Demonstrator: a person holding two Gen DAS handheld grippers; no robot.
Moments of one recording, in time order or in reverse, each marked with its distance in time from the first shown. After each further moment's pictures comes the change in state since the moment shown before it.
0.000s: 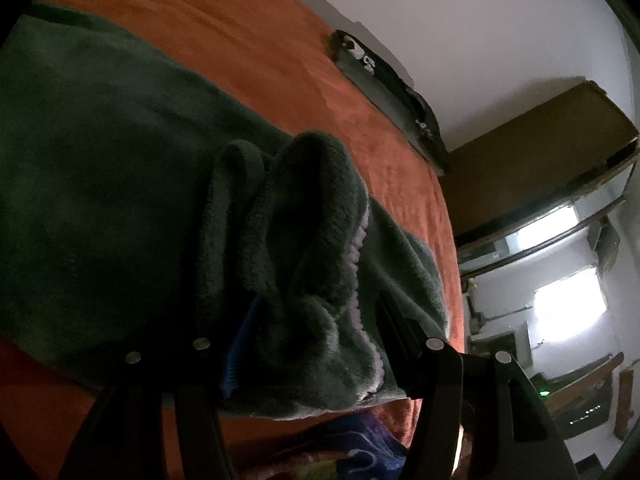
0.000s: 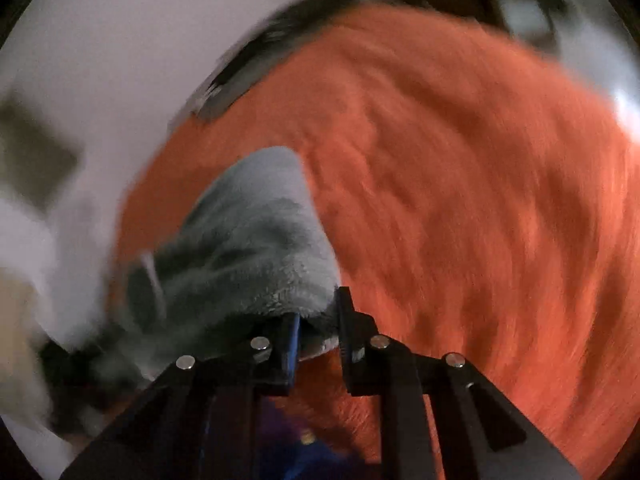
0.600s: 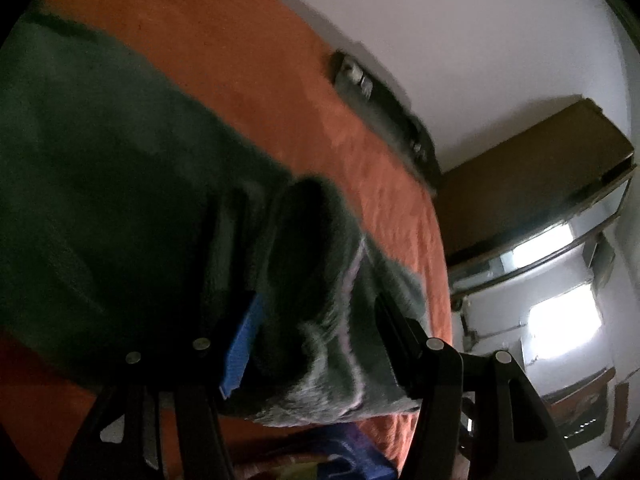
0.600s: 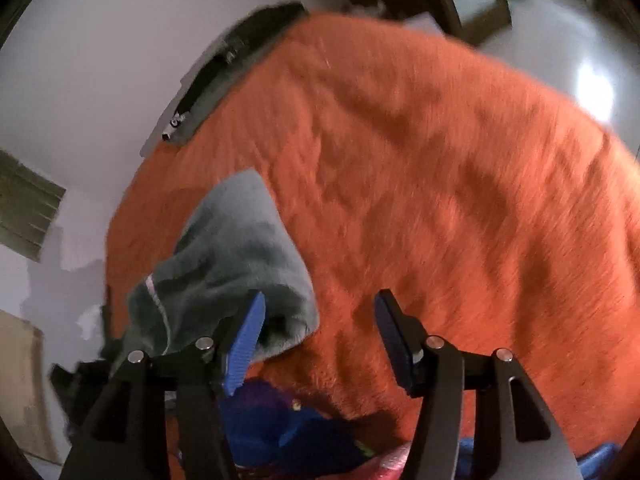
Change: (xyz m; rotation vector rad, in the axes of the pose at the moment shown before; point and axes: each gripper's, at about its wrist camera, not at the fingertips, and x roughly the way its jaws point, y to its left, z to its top) left arm -0.041 -0.014 0.012 -0.004 -0.107 0.024; right arm -0.048 0.025 0.016 -0.058 -0.061 -0.146
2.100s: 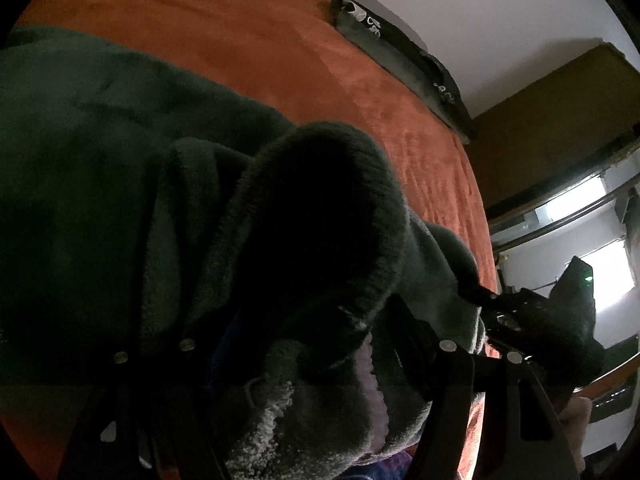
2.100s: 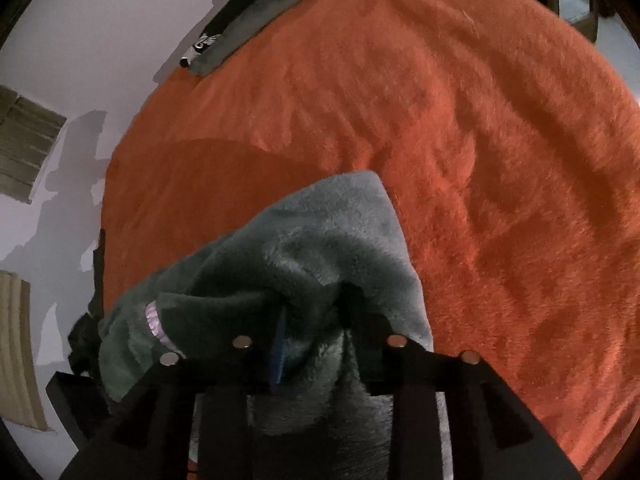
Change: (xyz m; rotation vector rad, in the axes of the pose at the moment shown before) left arm 0.087 -0.013 -0.007 0.093 0.194 0.123; right arm 0.125 0.082 0.059 -0.183 0.240 0.022
